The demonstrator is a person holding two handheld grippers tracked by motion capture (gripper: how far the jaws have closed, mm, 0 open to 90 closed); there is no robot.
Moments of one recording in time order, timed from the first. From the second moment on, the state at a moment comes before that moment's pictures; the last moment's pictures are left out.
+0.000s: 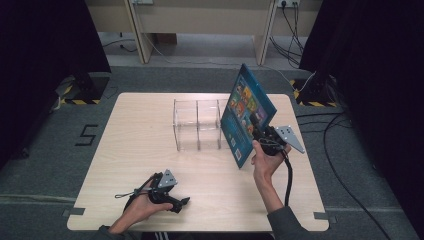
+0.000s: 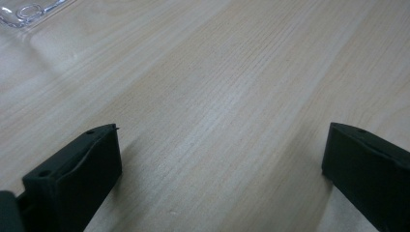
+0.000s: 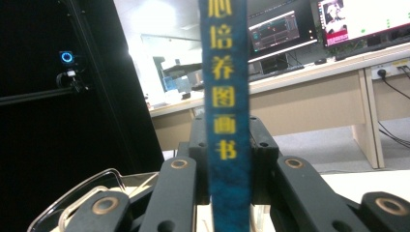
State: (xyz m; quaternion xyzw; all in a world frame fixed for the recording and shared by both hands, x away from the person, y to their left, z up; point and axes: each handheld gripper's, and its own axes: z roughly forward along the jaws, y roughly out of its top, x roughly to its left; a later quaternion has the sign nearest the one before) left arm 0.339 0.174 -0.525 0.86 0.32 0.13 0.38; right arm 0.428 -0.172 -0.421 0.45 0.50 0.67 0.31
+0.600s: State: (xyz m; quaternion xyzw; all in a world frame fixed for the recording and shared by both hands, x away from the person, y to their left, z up) left arm 0.339 0.174 -0.525 0.86 0.32 0.13 0.38; right arm 0.423 -0.176 -0.426 0.45 0.53 0.66 0.29
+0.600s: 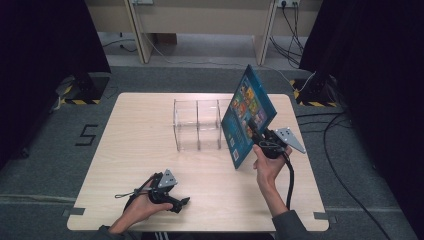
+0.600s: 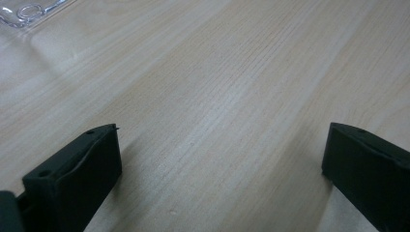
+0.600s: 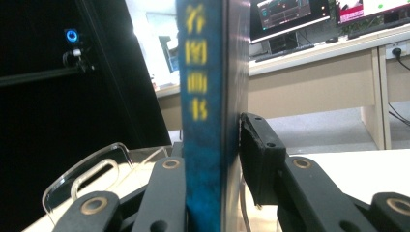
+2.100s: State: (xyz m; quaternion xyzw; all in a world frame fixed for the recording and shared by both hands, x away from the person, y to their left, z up) left arm 0.340 0.174 -0.525 0.86 0.32 0.13 0.38; right arm 0.394 -0.198 -0.426 0.44 0.58 0.64 0.24
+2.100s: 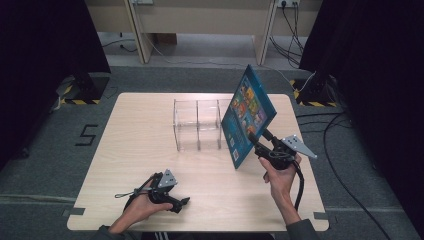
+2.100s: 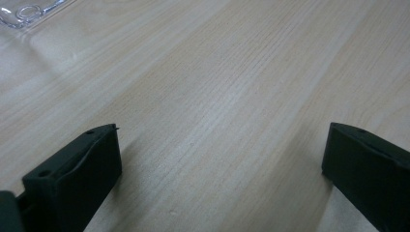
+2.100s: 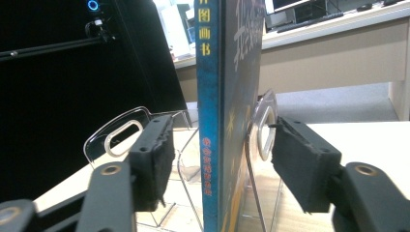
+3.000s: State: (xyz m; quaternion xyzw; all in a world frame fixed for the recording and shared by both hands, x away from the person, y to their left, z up) left arm 0.340 0.175 -0.525 0.86 0.32 0.13 0.38; right arm 0.370 -0.207 -0.434 0.42 0.62 0.61 0.26
